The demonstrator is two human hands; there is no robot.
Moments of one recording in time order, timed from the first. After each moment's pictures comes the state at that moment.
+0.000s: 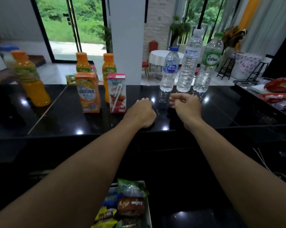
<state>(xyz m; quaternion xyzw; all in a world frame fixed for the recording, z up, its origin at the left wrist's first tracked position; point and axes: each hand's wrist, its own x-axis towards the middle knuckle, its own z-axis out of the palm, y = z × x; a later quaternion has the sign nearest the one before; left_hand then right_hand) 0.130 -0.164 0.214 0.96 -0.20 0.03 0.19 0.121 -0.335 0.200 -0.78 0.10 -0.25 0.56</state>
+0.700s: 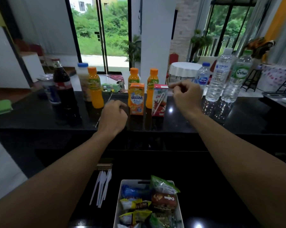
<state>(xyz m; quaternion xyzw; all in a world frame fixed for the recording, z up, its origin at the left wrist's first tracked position) 0.087 0.047 0.226 0.91 -0.04 0.25 0.34 0.083 -0.190 0.281 -0.80 -0.07 -0.37 0.46</state>
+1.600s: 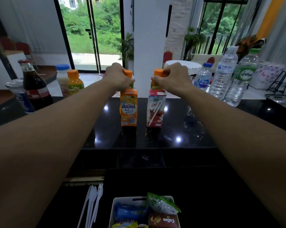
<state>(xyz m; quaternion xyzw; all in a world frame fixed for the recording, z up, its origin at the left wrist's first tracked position) 0.204 0.005 0.336 0.93 -0.03 0.16 0.34 0.181 -0.189 0.332 -0.92 -0.04 -0.25 0.29</state>
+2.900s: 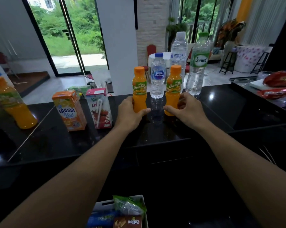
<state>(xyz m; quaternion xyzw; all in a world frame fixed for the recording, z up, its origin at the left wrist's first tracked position) 0.169 -0.184 0.211 0.87 -0.13 0.13 0.45 0.130 -0.405 0.206 -0.87 0.03 -0.23 0.43</state>
